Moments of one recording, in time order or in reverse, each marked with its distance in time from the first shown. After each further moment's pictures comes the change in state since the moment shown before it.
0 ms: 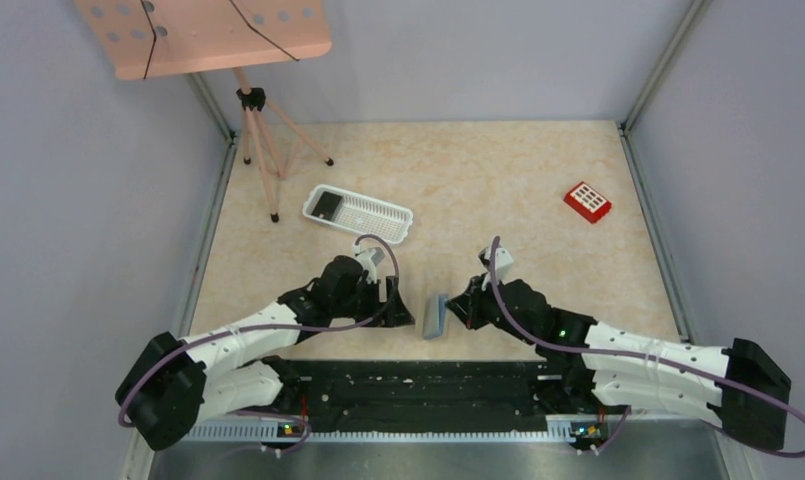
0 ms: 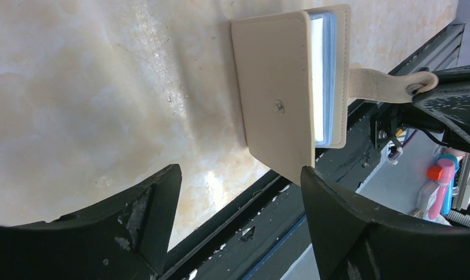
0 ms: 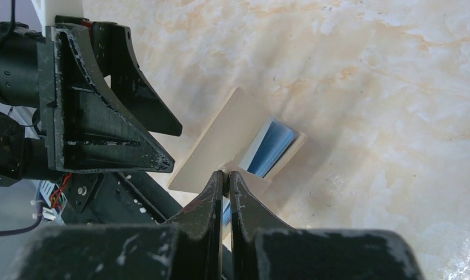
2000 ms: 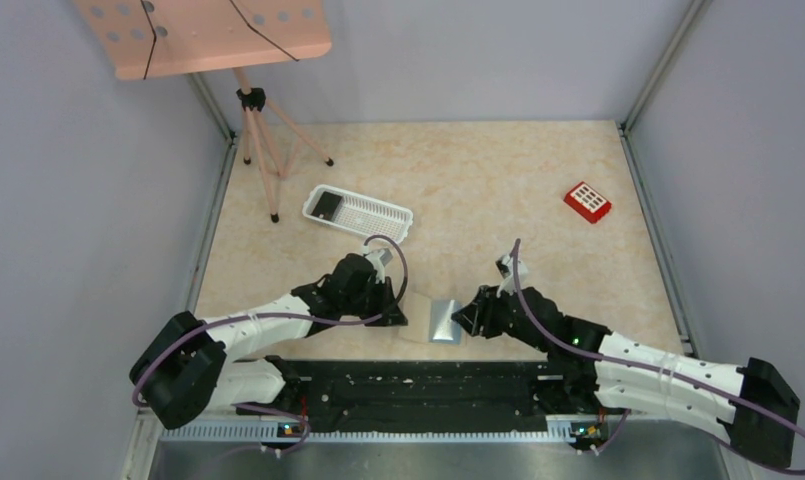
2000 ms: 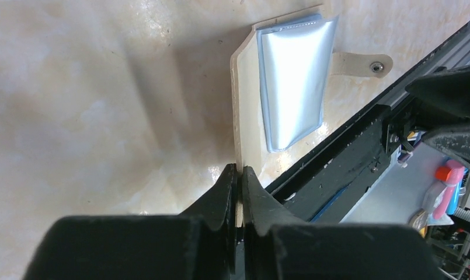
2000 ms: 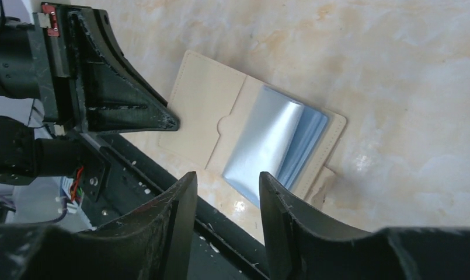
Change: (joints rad) left arm -0.020 0.136 0.032 0.043 -0.002 -0.002; right arm -0.037 -0.154 -0.085 -0.146 -0.023 0.153
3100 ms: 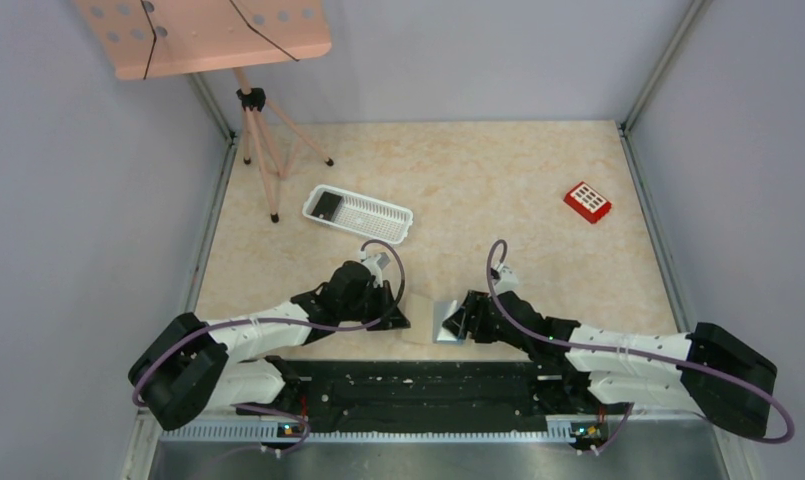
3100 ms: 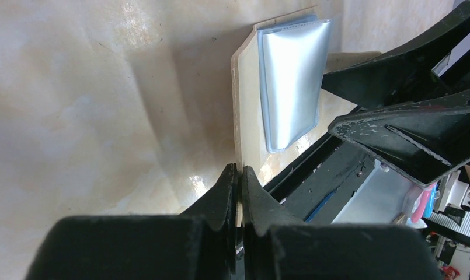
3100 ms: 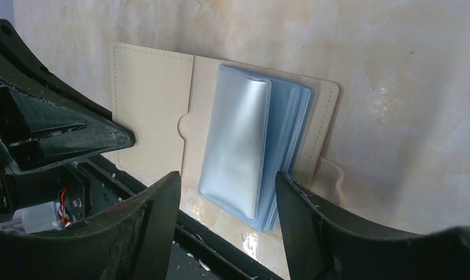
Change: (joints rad) left arm -0.014 -0.009 -0.080 0.137 0.002 -0.085; right arm 0.000 0.282 -0.060 0.206 -0.011 0.211
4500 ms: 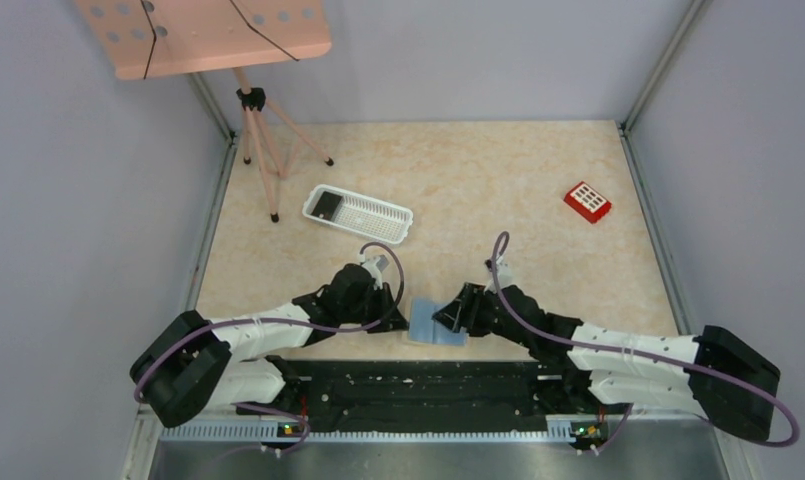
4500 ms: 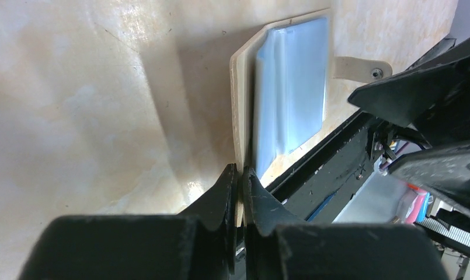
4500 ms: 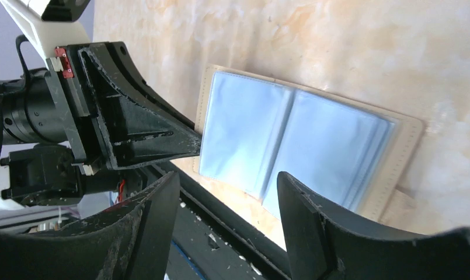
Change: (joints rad) left arm -0.012 0.013 -0.020 0.025 -0.013 -0.041; right arm -0.002 0.015 0.033 0.120 -0.089 0.017
